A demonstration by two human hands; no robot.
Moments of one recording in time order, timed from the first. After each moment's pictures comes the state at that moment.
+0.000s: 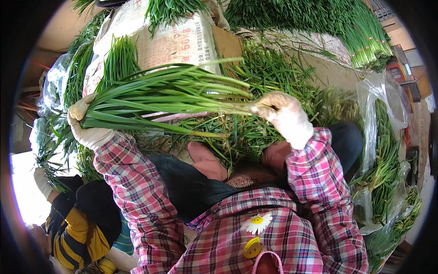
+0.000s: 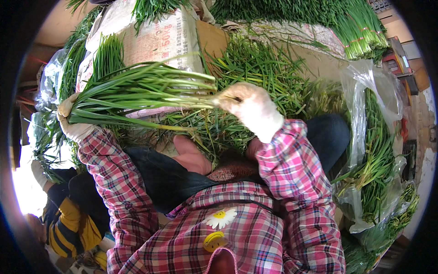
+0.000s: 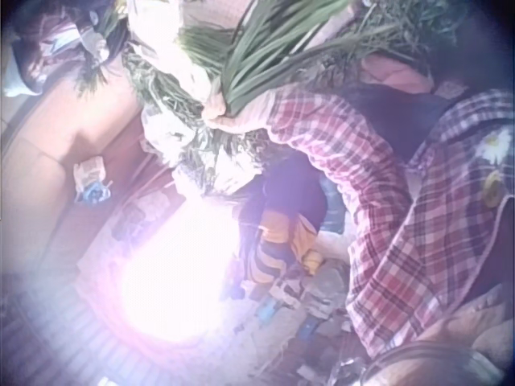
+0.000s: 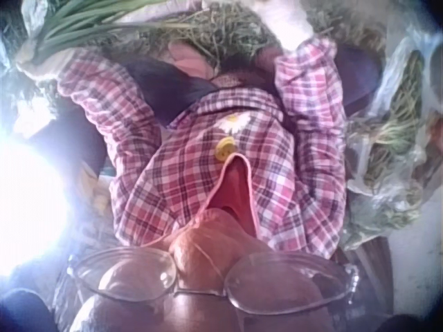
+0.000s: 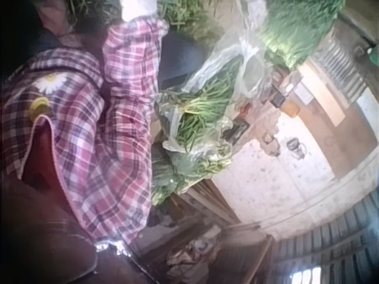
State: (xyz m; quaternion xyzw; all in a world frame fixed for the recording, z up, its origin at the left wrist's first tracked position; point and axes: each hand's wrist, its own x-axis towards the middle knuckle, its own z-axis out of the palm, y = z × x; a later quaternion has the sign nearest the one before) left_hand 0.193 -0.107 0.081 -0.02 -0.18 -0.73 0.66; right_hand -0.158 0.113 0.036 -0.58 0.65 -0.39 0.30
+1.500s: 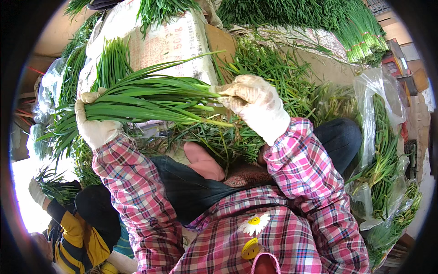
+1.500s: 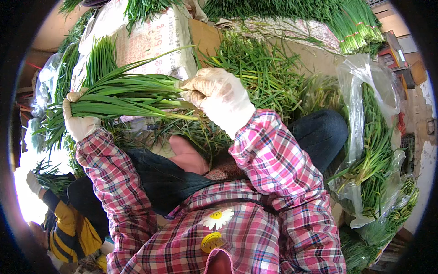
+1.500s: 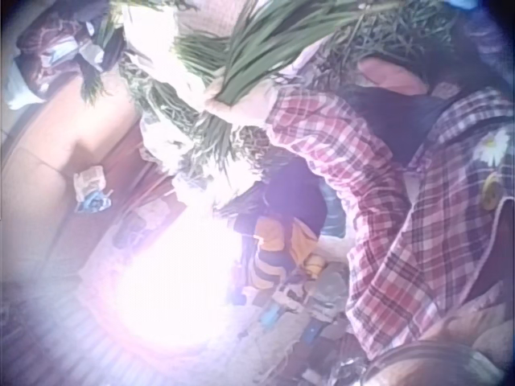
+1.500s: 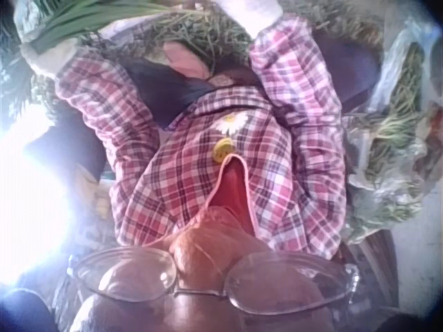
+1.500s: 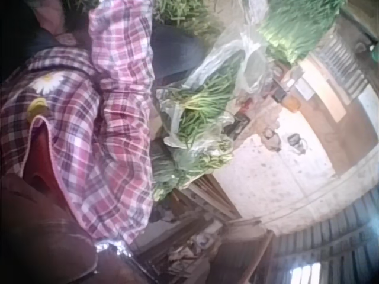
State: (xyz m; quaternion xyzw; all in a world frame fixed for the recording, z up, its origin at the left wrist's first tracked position) left_hand 0.161 -0.099 0.077 0.28 -0.28 -0.63 0.67; right_hand -0.125 0.077 0.043 -0.66 0.59 -0.45 0.13
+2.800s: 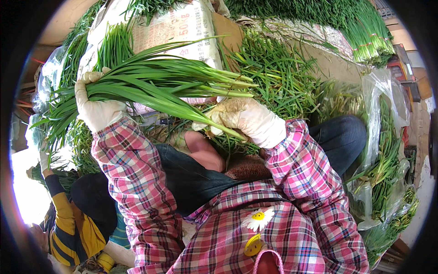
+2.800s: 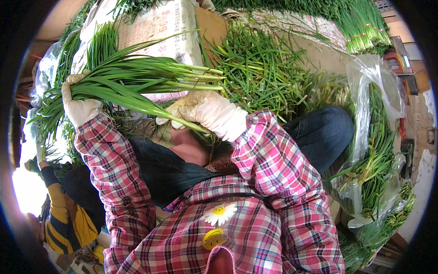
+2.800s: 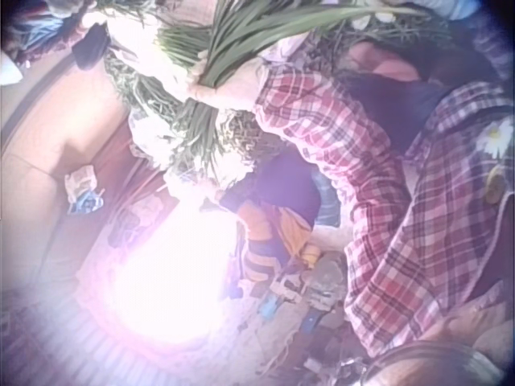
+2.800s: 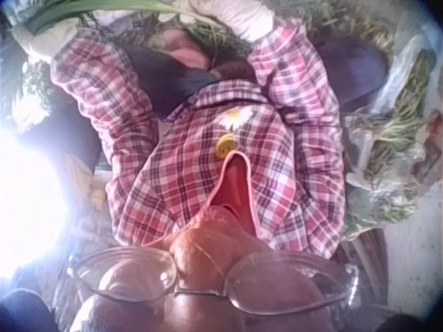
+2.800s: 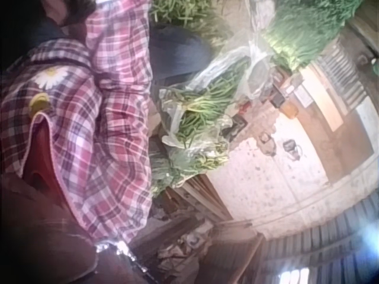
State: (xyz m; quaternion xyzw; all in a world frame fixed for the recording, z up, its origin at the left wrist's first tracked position) left_hand 0.138 -0.093 0.079 0.30 -0.32 -0.56 0.71; right_hand -0.089 0.093 0.019 -0.34 0.32 -0.49 0.74
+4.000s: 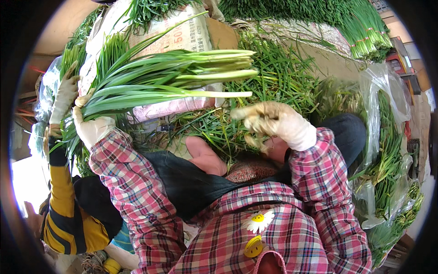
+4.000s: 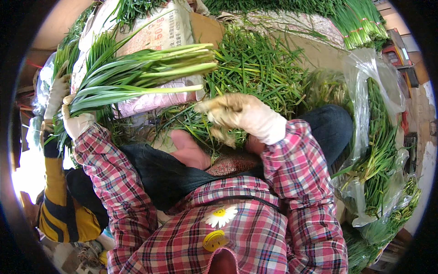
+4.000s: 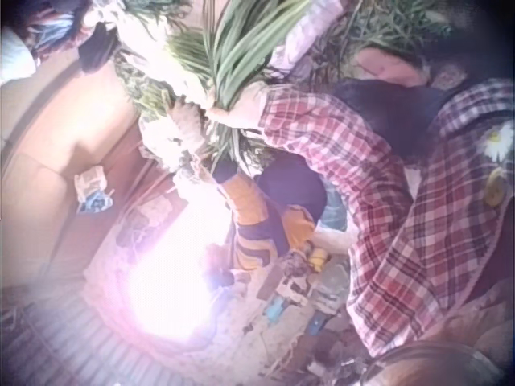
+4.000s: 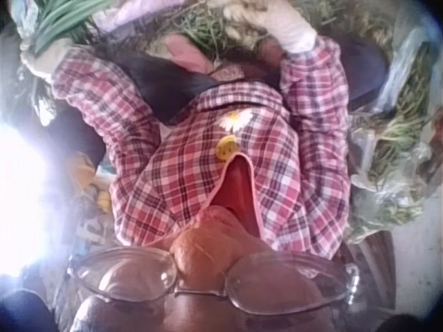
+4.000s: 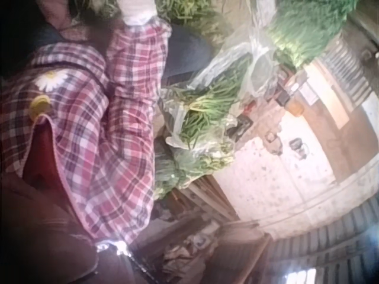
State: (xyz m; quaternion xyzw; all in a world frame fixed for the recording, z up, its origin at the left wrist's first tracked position) left_hand 0.201 -0.111 0.052 0.40 -0.25 -0.57 0.67; right_hand -0.155 0.131 0.023 -0.36 0.42 -0.42 0.72
